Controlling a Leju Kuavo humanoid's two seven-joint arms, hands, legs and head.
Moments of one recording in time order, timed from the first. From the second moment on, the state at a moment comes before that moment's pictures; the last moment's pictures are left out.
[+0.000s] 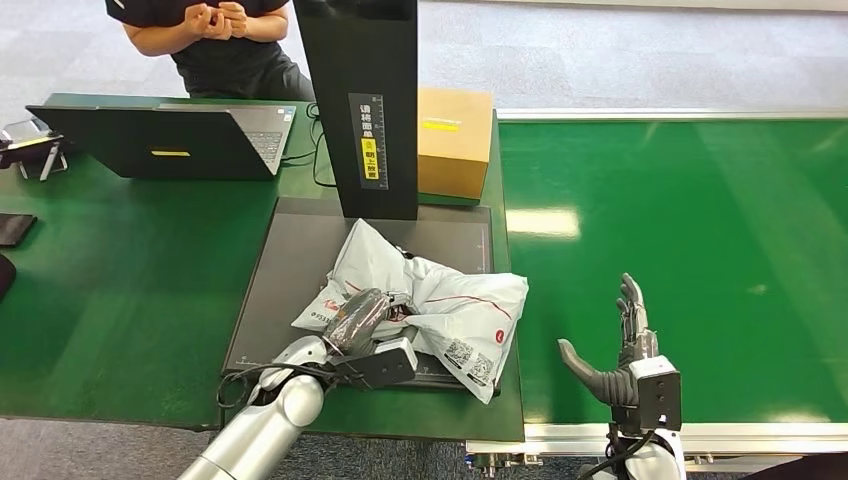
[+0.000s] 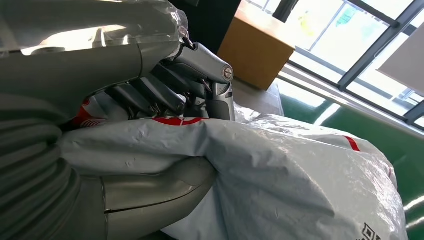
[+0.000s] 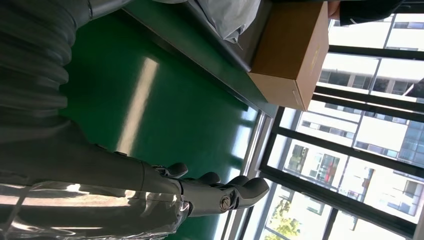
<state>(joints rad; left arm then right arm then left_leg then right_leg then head) -0.36 -0.14 -0.50 -1.06 -0.83 0.01 -0.42 0.01 0.18 -0.26 -1.49 0.23 0.03 -0.49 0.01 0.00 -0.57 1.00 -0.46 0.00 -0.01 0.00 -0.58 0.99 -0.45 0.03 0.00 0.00</state>
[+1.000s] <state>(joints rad) -0.32 0.06 -0.20 -1.13 -1.12 0.39 -0.29 0.04 0.18 -0.28 -1.52 0.20 0.04 -0.49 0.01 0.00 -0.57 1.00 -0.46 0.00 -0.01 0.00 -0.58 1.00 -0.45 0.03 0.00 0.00</state>
